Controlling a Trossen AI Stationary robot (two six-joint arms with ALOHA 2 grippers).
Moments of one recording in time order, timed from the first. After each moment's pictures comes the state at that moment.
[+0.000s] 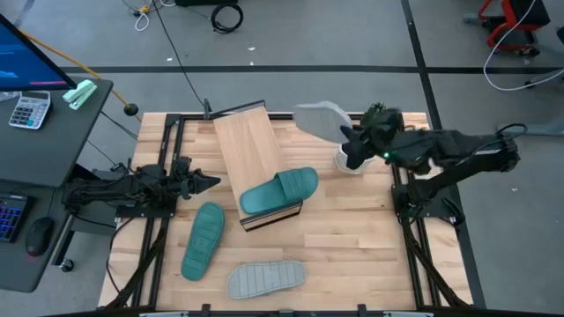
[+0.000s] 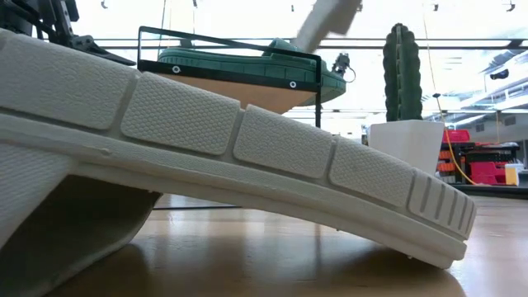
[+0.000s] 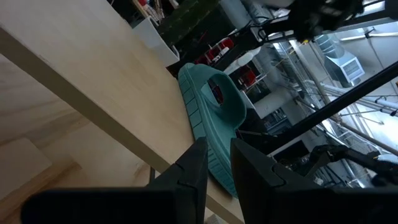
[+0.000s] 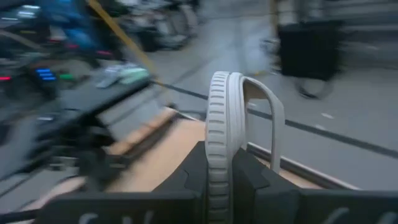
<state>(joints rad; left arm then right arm) 0.04 0.01 0.01 0.04 -0.07 -0.95 0.19 1.10 1.41 -0.64 0.81 0.58</state>
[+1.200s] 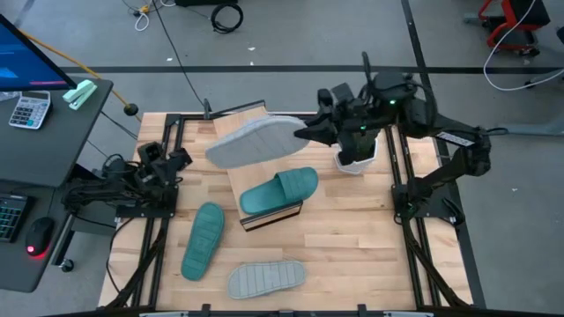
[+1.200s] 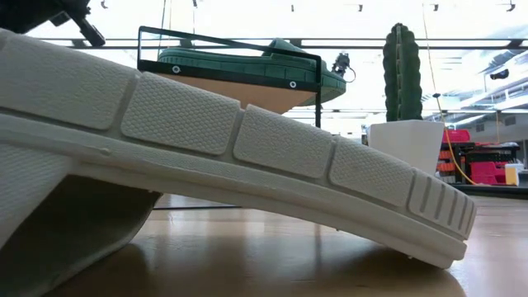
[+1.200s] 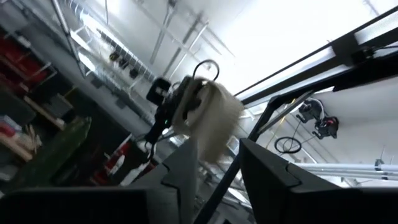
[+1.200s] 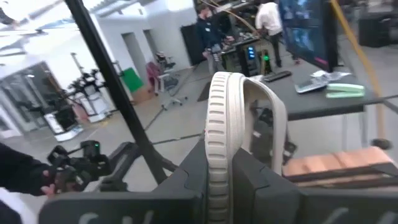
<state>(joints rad) 0.04 0.01 0.09 0.66 -0.09 -0.79 -0.12 1.45 1.81 -0.34 -0.35 0.34</state>
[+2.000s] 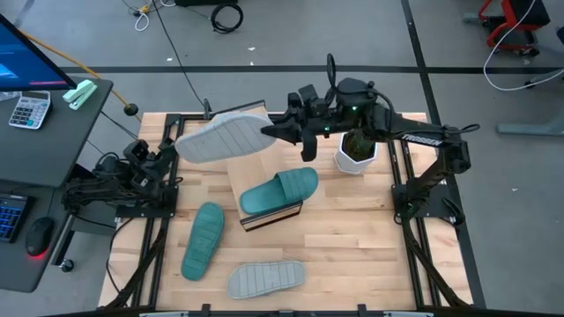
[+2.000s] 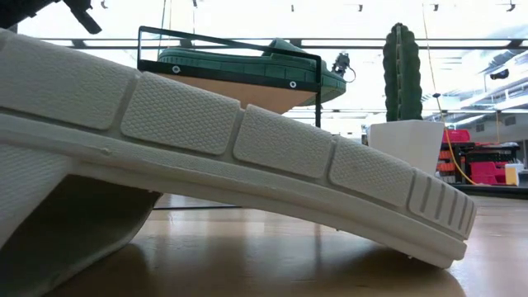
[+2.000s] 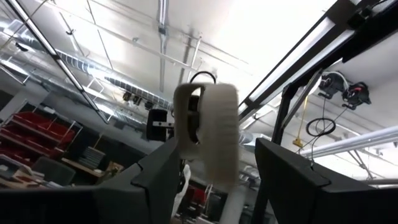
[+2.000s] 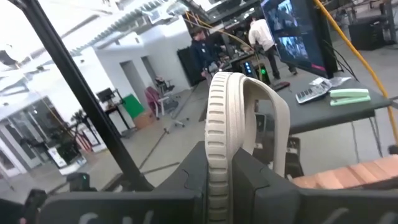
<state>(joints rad) 0.04 0.01 0.14 0.65 -0.12 -0.46 -0.13 1.62 1.81 -0.08 -0.30 0.47</state>
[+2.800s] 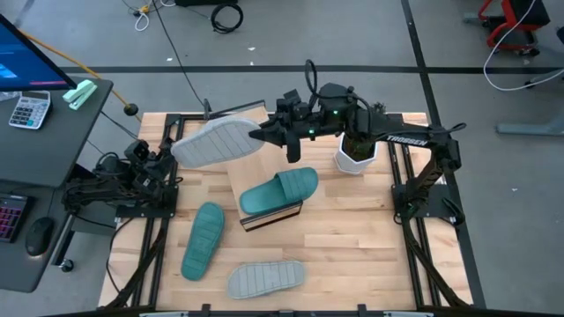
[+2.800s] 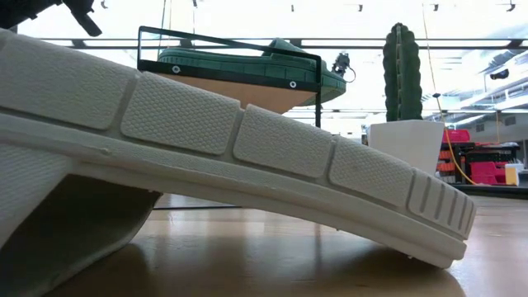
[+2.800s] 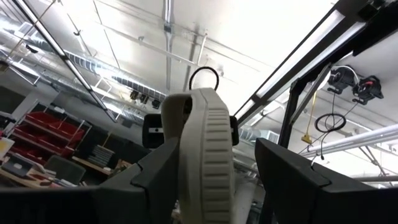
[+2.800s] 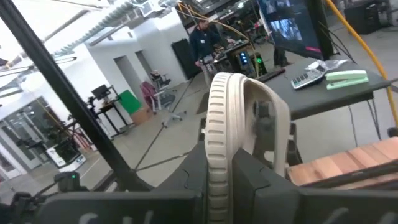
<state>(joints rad) 0.04 0.01 0.14 0.62 -0.14 -0.43 -0.14 1.69 1.81 -0.04 -0.30 0.50</state>
